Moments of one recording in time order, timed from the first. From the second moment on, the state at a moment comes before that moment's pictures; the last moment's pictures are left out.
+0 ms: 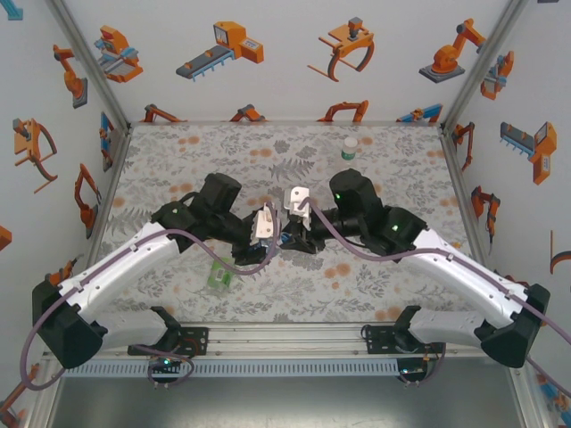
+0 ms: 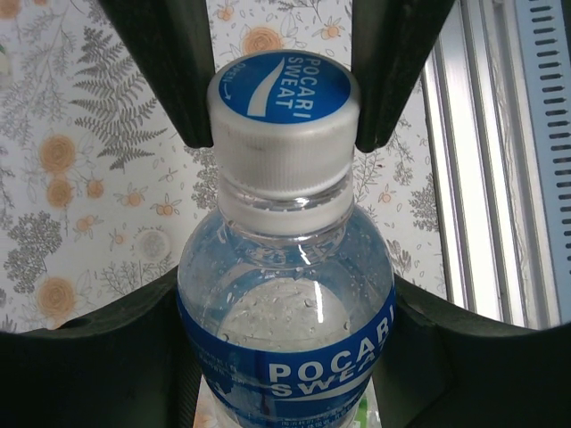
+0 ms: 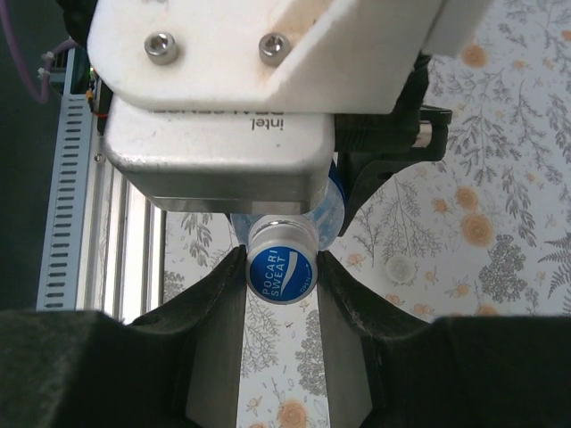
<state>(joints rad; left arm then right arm) -0.78 1.21 1.08 -0.70 0.64 0.76 0.89 1.15 1.15 -0.48 -0.56 -0.38</state>
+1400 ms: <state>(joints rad) -0.78 1.19 1.07 -0.66 0.83 0.72 0.89 0.98 0.99 -0.33 -0.65 -0.51</state>
